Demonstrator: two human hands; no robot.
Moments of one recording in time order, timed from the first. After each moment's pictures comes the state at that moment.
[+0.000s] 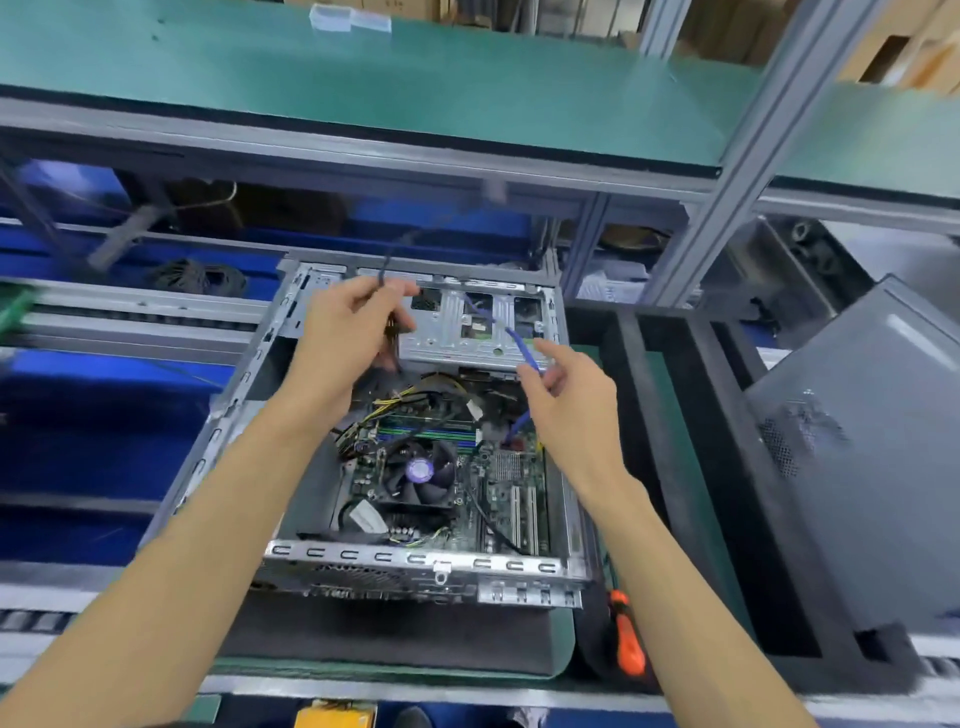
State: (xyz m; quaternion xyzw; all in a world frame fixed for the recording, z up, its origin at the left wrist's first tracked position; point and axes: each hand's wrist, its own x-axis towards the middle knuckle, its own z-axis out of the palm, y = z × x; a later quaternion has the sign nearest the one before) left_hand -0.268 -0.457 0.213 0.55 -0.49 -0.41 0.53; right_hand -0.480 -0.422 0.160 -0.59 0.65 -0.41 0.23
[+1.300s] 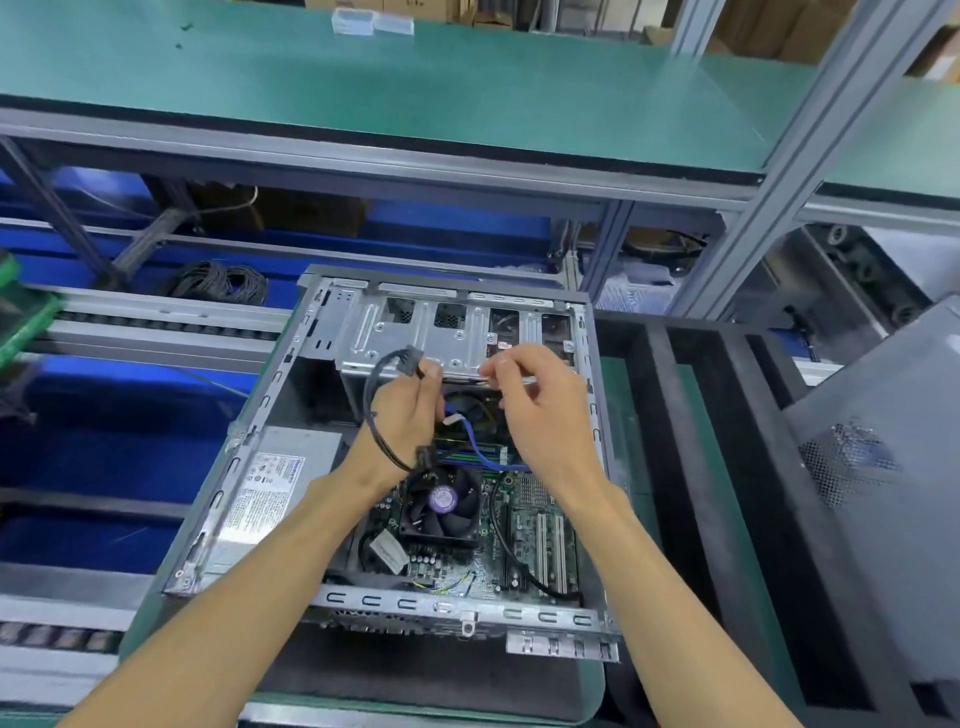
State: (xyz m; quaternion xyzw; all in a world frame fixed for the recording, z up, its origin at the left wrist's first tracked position) left_hand -0.269 -0.463 0.130 0.57 -0.65 -0.29 0.41; right_hand -0.431 -0.450 0.164 -0.64 0.52 -0.48 0.29
